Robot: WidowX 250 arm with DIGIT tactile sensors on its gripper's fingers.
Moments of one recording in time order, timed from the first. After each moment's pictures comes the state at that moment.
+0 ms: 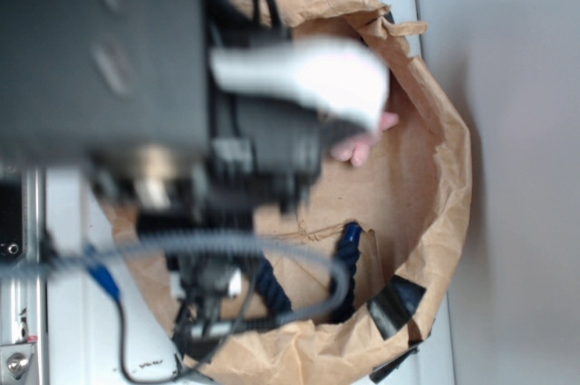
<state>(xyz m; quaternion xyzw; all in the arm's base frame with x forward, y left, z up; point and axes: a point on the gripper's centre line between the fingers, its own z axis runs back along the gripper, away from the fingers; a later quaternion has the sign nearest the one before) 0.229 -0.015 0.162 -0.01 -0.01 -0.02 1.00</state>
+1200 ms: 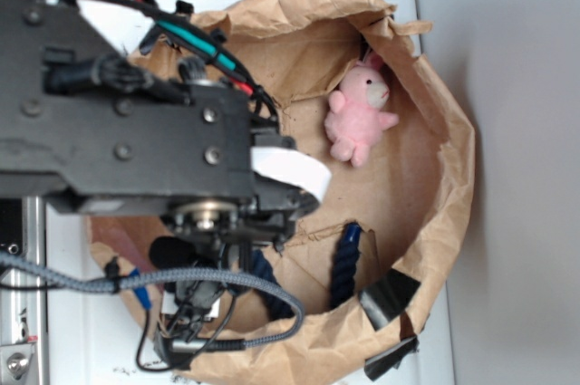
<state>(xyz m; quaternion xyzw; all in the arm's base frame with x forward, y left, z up) 0.220 -0.026 0.108 -0.06 0.02 -0.07 1.00</state>
